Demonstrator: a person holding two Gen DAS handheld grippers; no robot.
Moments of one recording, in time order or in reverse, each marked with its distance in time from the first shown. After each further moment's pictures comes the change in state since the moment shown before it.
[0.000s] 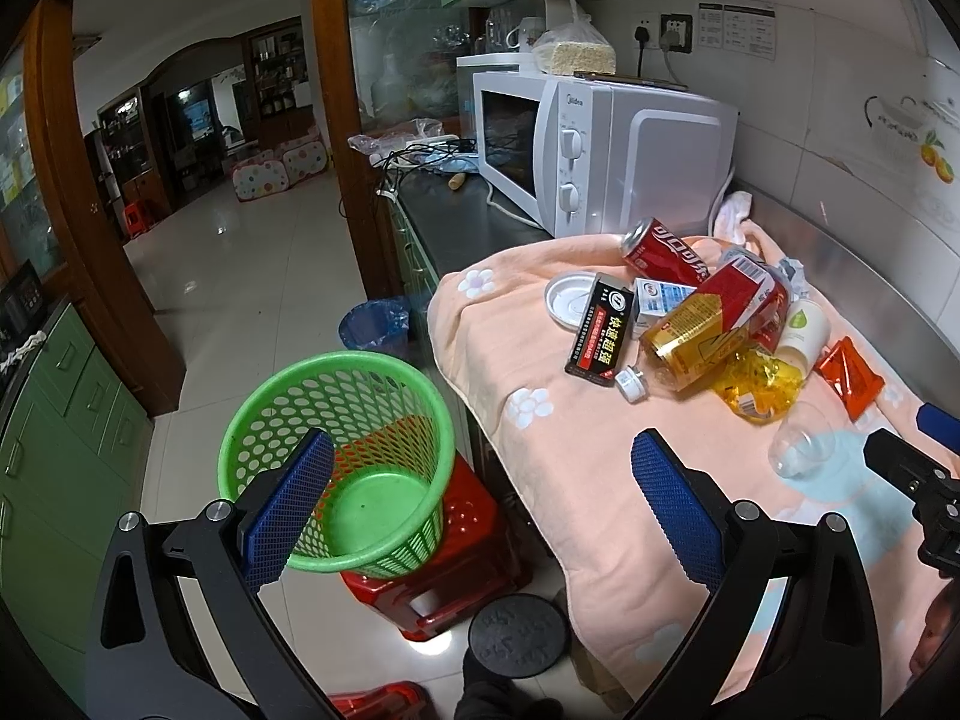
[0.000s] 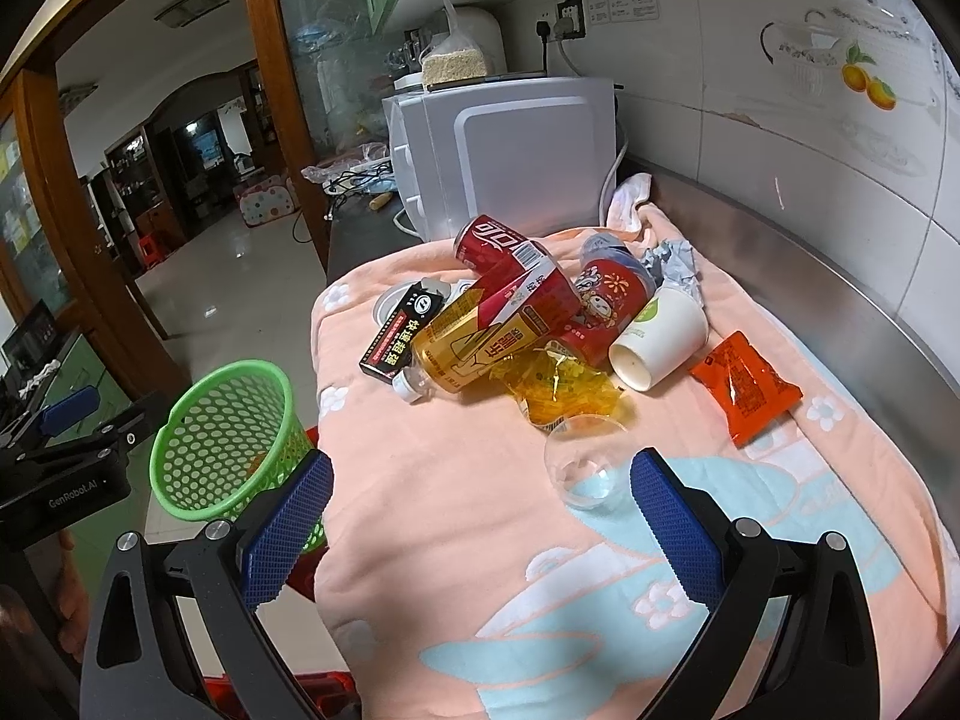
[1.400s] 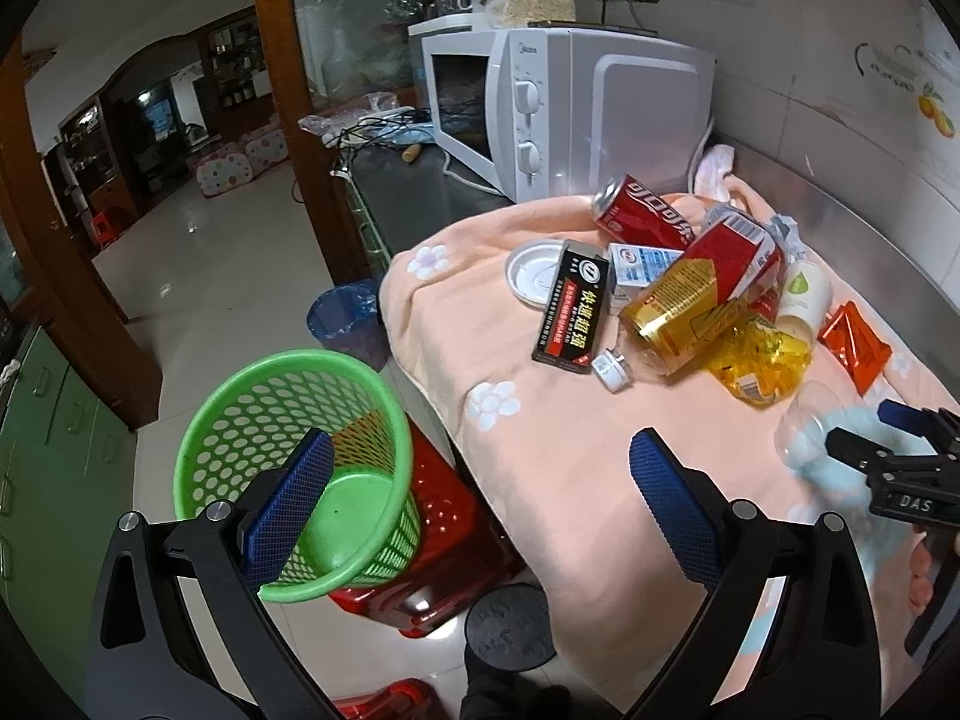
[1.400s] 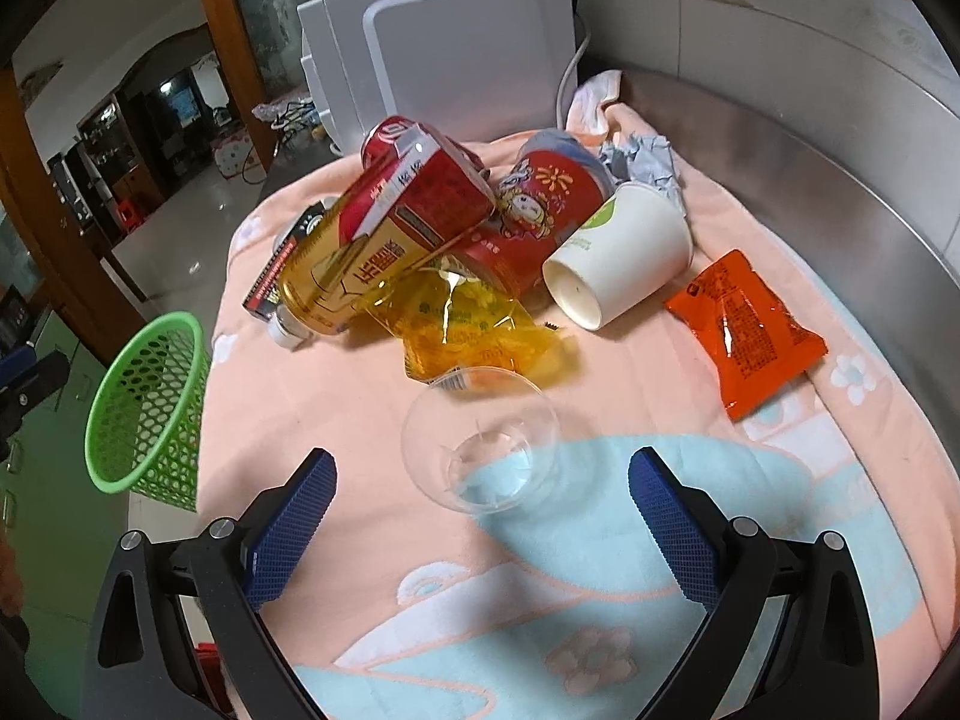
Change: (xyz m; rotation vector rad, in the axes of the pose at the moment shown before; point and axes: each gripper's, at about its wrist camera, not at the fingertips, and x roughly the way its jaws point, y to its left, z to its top) left arm 0.052 -0.029 0.007 0.084 0.089 -0.050; right arm 0.095 -0.073 -0.014 0.010 0.178 -0.019
